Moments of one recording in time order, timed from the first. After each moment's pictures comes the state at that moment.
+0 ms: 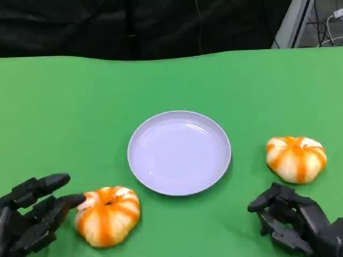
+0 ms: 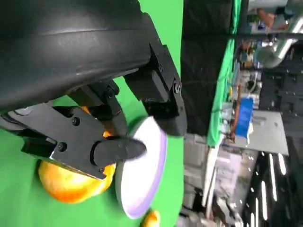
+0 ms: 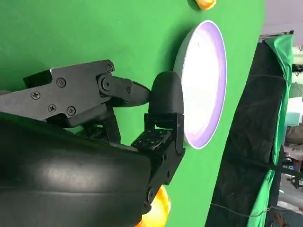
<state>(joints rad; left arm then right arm) -0.04 0.10 0.31 0.68 -0.48 -0.51 -0.68 -0.11 -0.06 0.01 0.84 0.00 -0.76 0.23</state>
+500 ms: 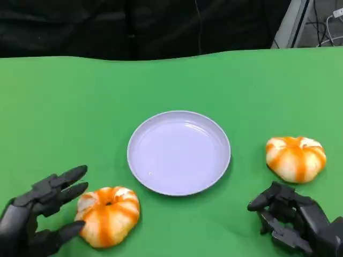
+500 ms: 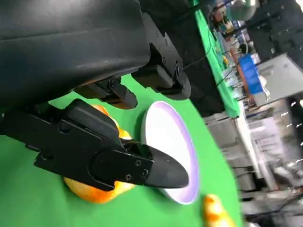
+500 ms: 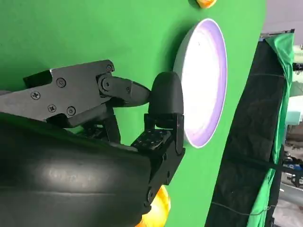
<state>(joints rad) 0.00 0.16 0.25 0.66 -0.04 -0.88 -0.48 -0.12 -0.06 0.01 0.84 -0.01 -0.75 0.22</state>
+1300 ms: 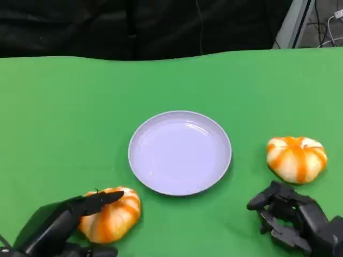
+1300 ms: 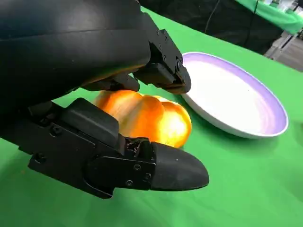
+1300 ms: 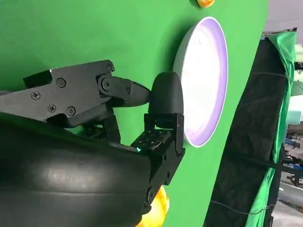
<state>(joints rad) 0.11 0.31 -0.03 0.26 0.53 -0.53 -0.12 -0.12 -0.06 0.01 0.85 -0.02 -0.75 0.20</state>
